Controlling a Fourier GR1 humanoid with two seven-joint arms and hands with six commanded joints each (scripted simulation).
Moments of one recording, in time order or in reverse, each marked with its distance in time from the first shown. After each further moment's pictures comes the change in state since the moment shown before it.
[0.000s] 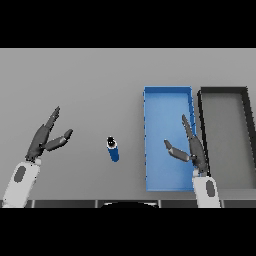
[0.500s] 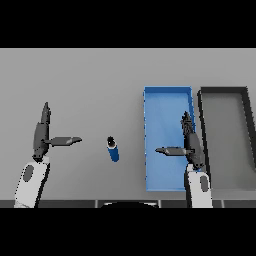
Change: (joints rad) left arm -0.012 -0.164 0.075 0.003 0.008 0.277 0.112; right arm -0.066 0.151 -0.094 0.097 -0.171 -0.057 0.091
